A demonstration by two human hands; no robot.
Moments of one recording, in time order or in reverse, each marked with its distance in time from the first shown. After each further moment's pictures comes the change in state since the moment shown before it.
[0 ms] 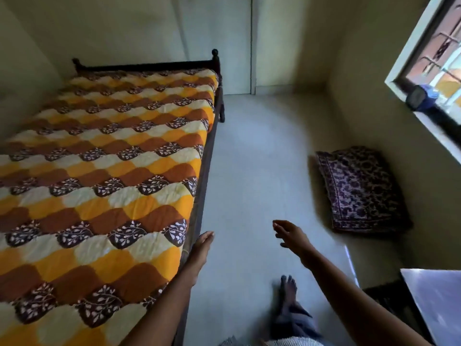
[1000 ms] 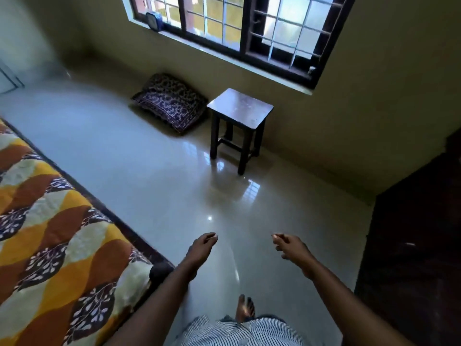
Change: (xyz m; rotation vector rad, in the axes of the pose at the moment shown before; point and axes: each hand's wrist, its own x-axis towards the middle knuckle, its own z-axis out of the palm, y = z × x) left_hand -0.313 -0.299 -0.127 0.796 -0.910 0.121; right_hand -0.577 0.288 0.305 0.430 0.787 0.491
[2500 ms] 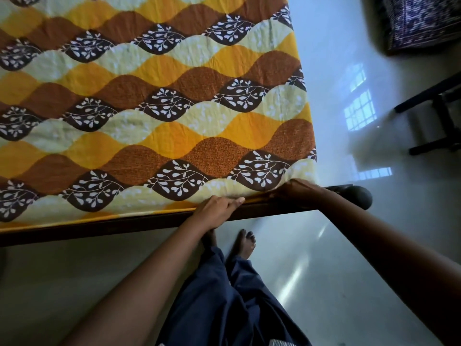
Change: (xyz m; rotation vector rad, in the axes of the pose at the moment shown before) left_hand -0.127 -0.295 -0.182 0.350 0.209 -0.222; right_hand -0.038 -0.080 0.398 -1.532 -0.985 -0.690
